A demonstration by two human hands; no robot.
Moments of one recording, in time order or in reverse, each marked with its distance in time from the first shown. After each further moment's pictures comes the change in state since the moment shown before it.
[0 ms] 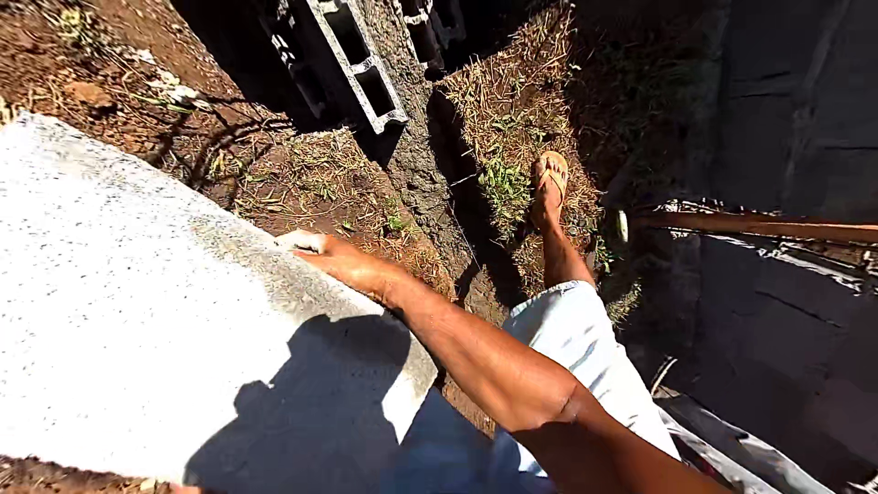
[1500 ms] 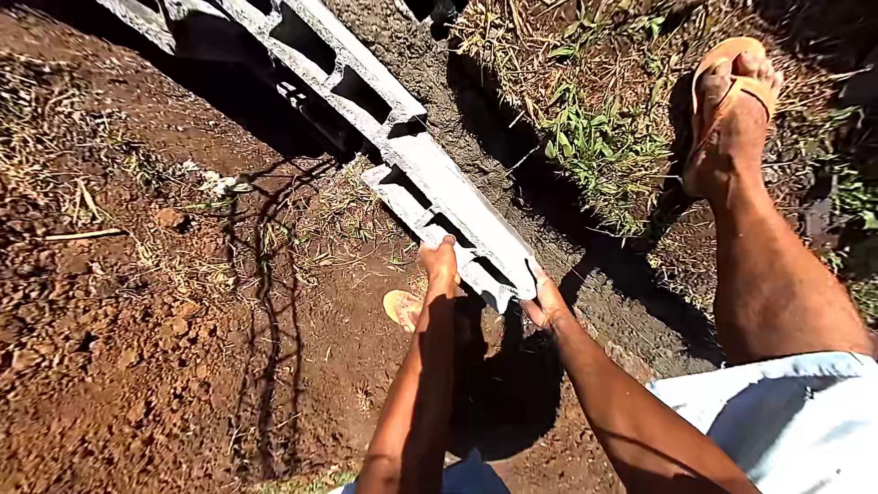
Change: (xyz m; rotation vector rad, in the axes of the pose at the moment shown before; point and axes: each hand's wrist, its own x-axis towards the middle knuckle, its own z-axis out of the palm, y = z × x) left_hand 0.216 -0.025 0.433 0.170 -0.327 0.011; right_hand -0.053 0.328 -0.180 1.142 1.011 0.237
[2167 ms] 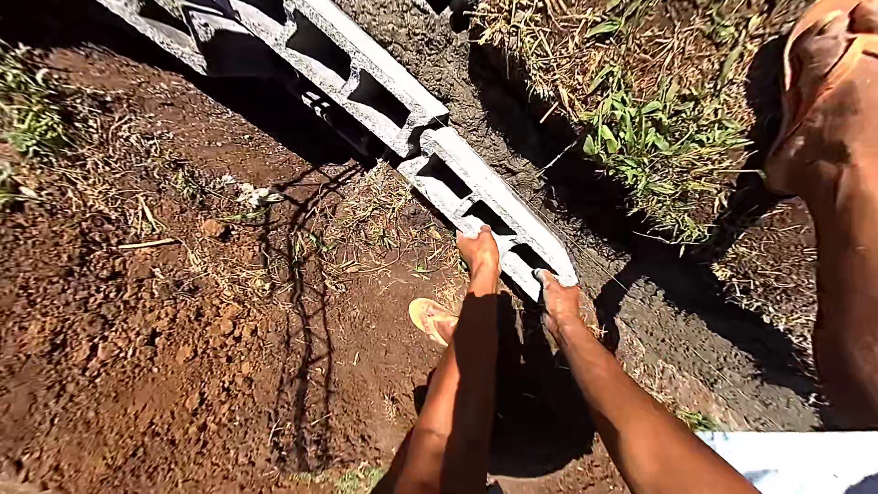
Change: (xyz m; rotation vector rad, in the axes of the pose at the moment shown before) left_hand 0.049 -0.005 0.059 0.045 0.067 0.054; right_hand 0.032 0.023 0.035 -0.310 0.433 -0.146
